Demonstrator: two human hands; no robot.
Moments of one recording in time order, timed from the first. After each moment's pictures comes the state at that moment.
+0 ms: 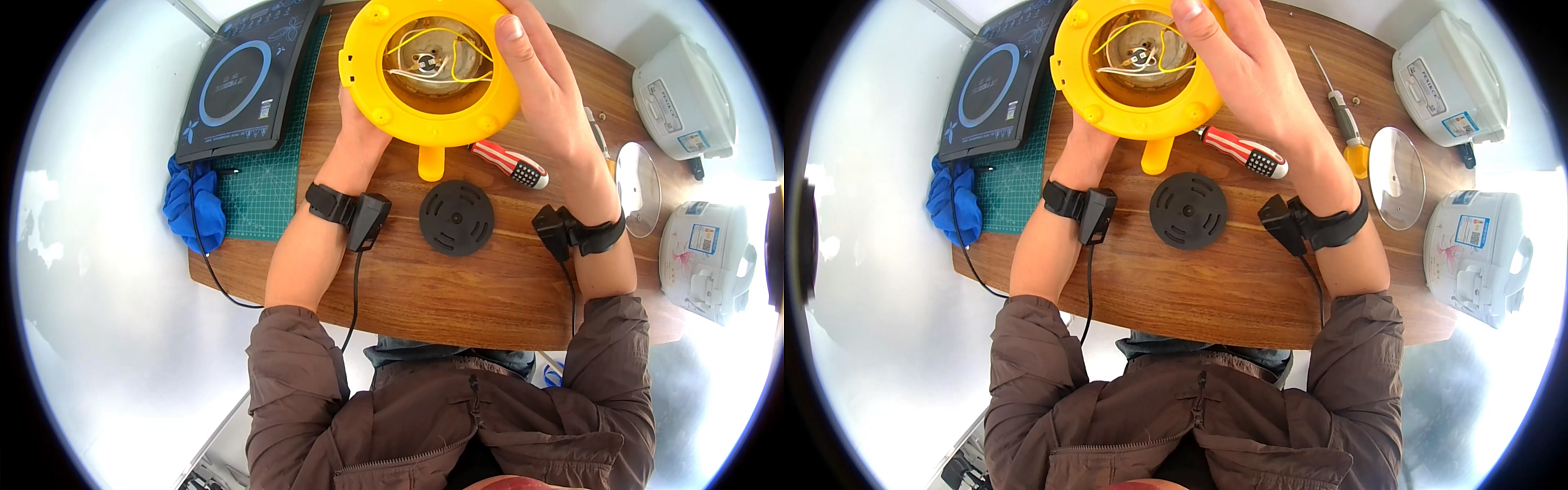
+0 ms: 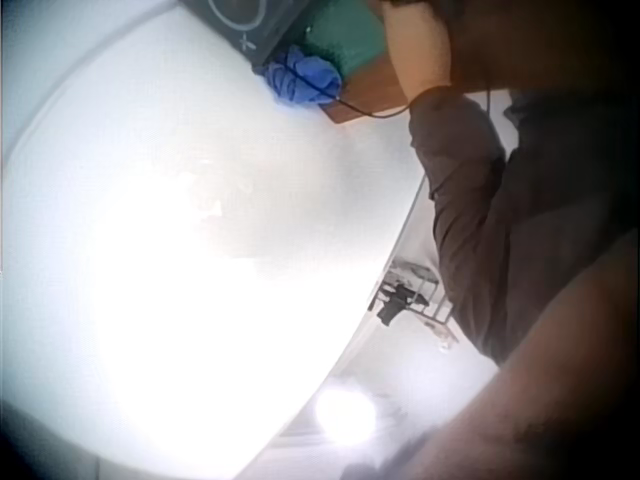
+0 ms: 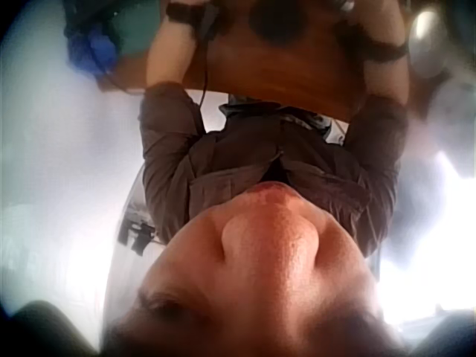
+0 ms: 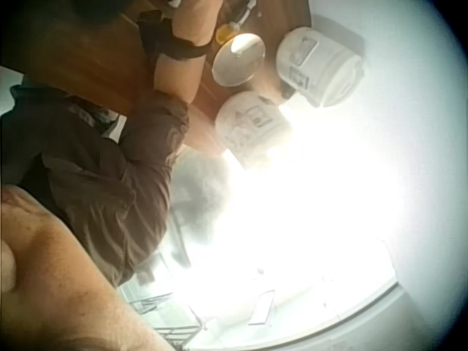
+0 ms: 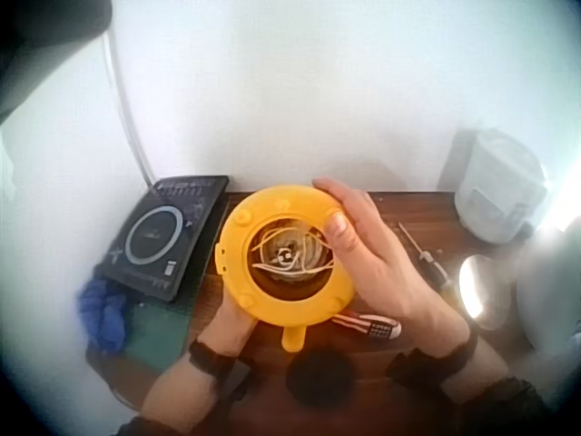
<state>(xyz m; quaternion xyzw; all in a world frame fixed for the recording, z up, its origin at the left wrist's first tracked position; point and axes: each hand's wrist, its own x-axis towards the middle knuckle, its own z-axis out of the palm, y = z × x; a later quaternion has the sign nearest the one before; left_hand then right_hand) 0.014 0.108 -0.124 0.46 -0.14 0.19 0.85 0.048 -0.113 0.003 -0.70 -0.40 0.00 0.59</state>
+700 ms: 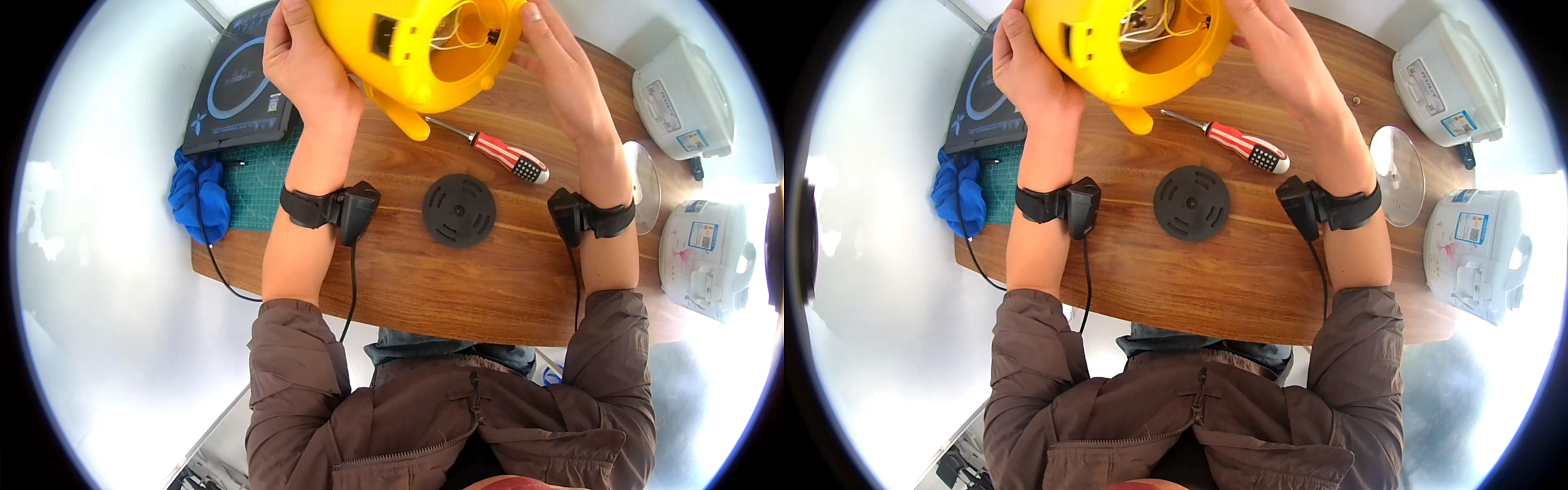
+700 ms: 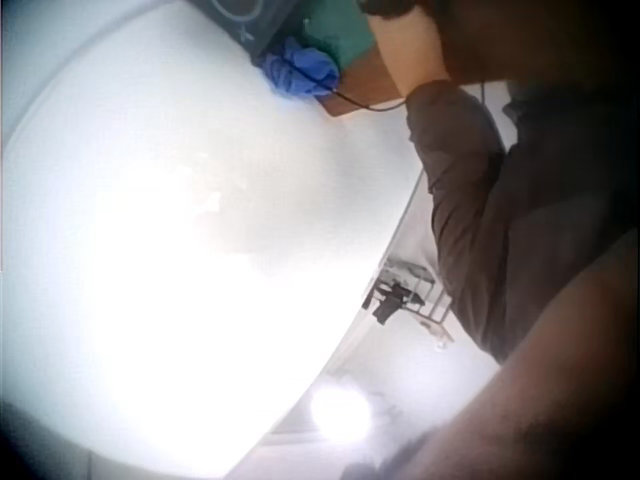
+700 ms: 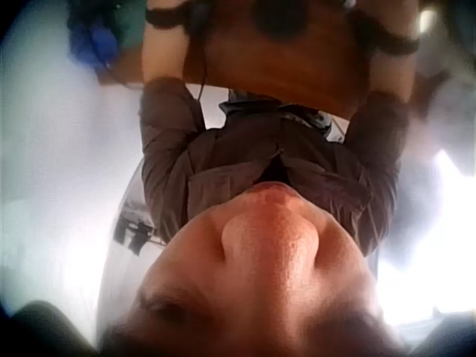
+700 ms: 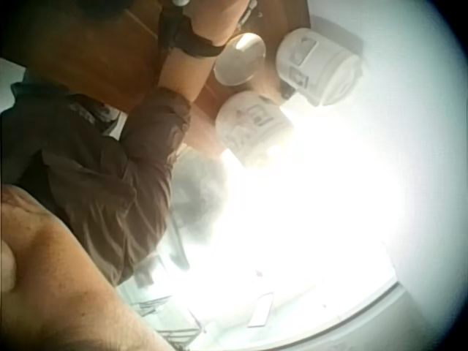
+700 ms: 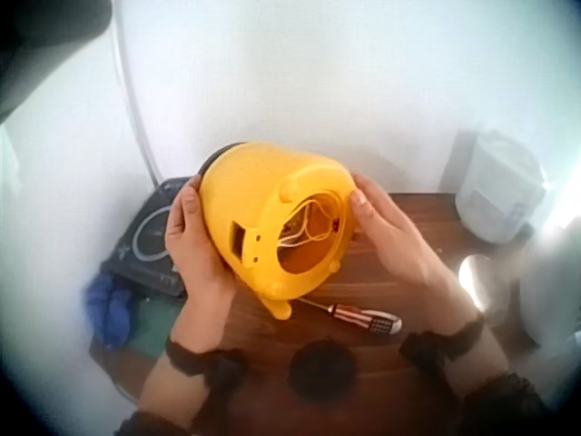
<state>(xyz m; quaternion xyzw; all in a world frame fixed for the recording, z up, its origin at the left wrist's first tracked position) 0.013 0.108 -0.023 0.44 0.00 0.51 0.74 0.070 -0.121 0.006 -0.62 -0.35 0.14 0.68</state>
